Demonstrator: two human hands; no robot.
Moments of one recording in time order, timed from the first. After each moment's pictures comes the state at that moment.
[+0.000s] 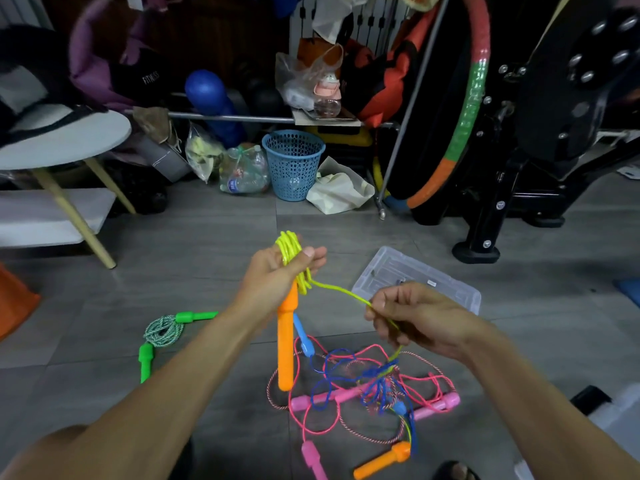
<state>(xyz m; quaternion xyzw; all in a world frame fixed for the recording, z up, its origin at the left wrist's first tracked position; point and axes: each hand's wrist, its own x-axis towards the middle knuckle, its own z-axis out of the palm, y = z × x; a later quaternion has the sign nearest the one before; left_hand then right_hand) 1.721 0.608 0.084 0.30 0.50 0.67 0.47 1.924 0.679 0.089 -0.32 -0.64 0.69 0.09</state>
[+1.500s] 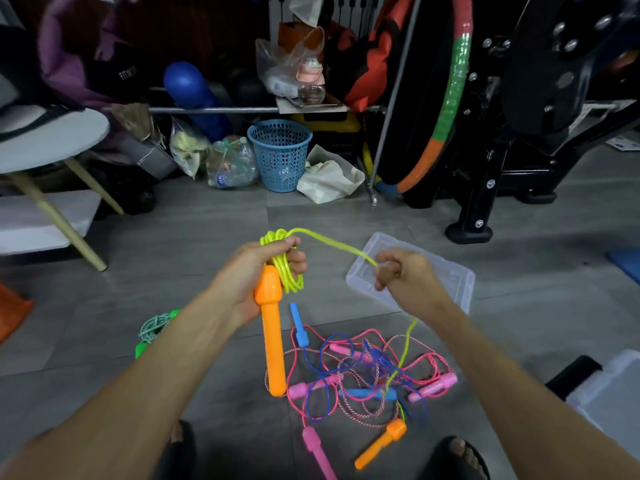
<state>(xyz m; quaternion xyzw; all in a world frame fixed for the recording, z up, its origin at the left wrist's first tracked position) 1.720 0.601 0.095 0.22 0.48 0.62 0.58 1.921 0.711 0.058 -0.50 -0.74 0.38 0.25</state>
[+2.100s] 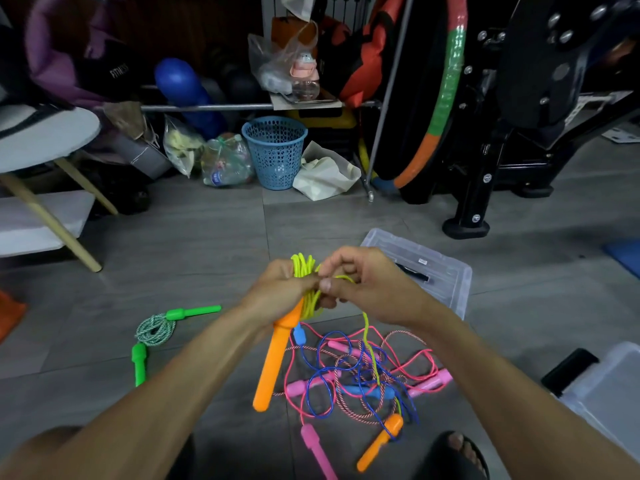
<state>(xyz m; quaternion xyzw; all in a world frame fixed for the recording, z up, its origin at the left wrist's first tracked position) 1.755 0.607 0.071 0.34 0.57 0.51 0.55 1.894 0.669 0.091 -0.29 -0.78 0.52 0.19</state>
